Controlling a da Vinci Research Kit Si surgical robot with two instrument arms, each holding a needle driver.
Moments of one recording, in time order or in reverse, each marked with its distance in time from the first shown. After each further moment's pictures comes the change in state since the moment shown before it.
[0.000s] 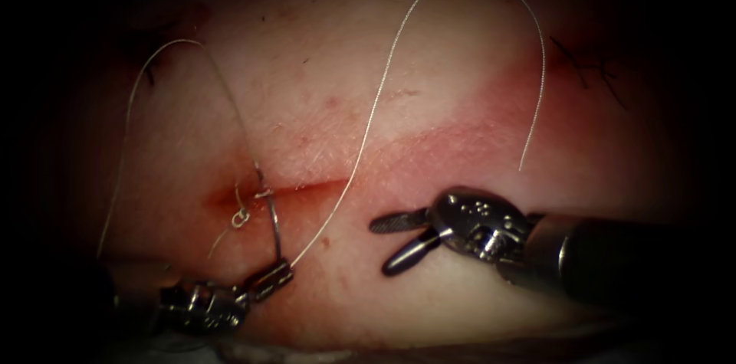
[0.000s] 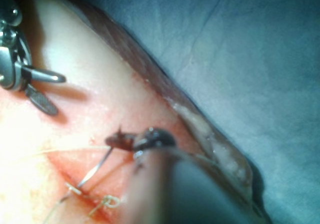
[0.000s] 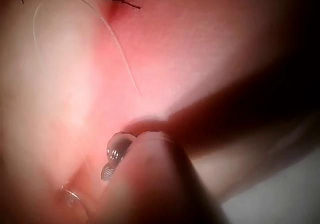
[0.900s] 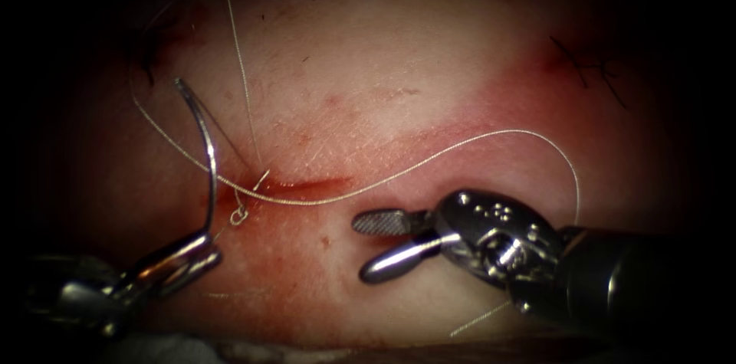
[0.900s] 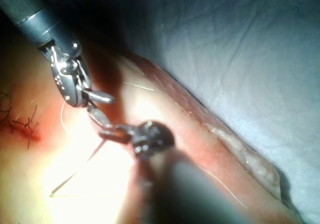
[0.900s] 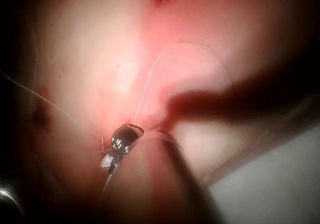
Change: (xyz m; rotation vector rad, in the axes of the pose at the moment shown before) right arm 0.009 -0.011 0.000 -0.102 0.207 0.069; left arm 0.015 -0.020 -0.012 0.176 0.166 -0.048
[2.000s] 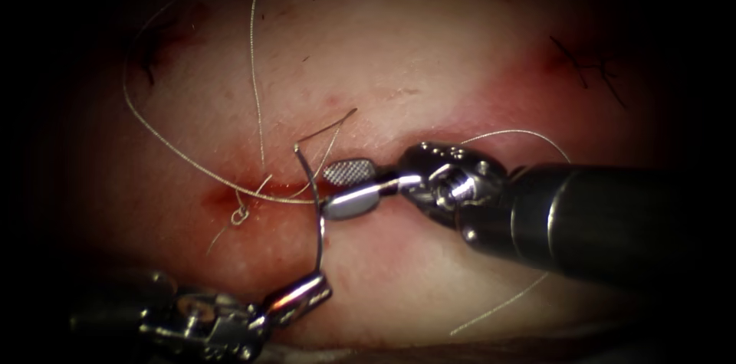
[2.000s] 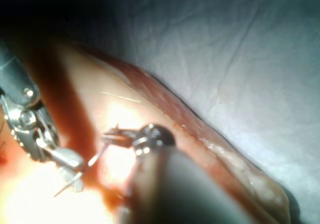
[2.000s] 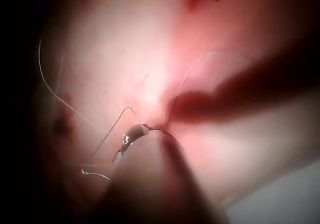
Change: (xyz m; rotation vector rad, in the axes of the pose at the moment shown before) right arm 0.003 0.005 0.003 -0.033 0.056 0.218; left arm -0.005 0.013 0.007 -0.059 -0.038 0.084
